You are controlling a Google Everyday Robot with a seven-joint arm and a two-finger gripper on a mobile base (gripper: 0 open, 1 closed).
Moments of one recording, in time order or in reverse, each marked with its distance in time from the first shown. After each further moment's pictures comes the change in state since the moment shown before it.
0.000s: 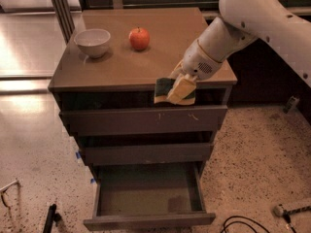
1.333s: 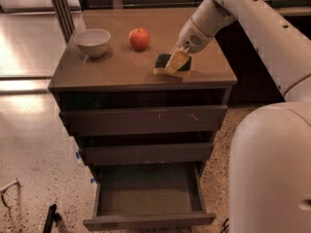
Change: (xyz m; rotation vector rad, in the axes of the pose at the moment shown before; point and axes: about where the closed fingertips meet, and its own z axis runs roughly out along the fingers) arm -0.013 -0.117 -0.002 0.055 0.006 0.114
